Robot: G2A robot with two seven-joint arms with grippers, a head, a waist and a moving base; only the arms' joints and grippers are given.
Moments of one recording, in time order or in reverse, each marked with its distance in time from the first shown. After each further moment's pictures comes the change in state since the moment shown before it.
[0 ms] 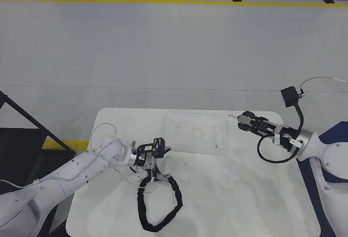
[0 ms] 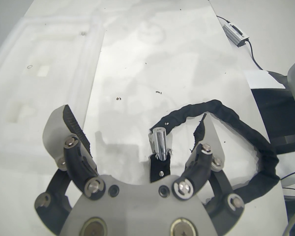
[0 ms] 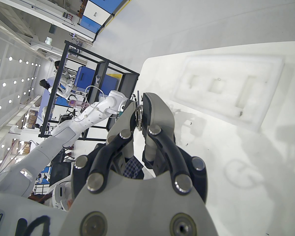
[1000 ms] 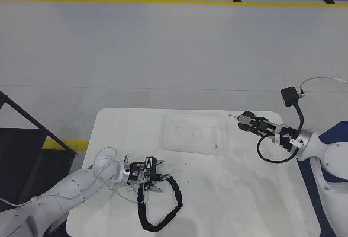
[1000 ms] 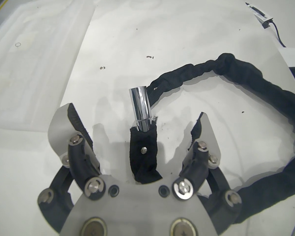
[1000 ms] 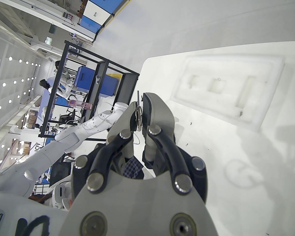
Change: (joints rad) left arm 0.165 0.005 -0.072 0.050 0.313 0.185 0.210; right arm 0.000 0.000 0.000 0.000 0.000 0.000 0.000
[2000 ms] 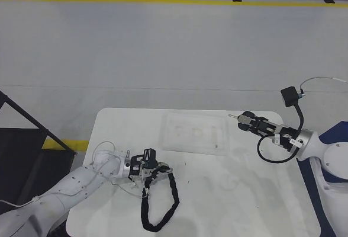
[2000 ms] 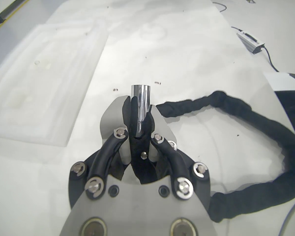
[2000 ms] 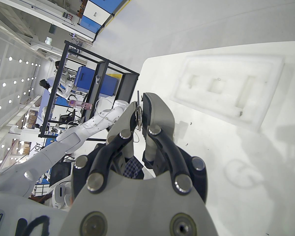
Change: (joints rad) left arm 0.021 -0.024 -0.114 -0.008 -0.020 -0.099 0.100; right arm 0.000 0.000 0.000 0.000 0.000 0.000 0.000
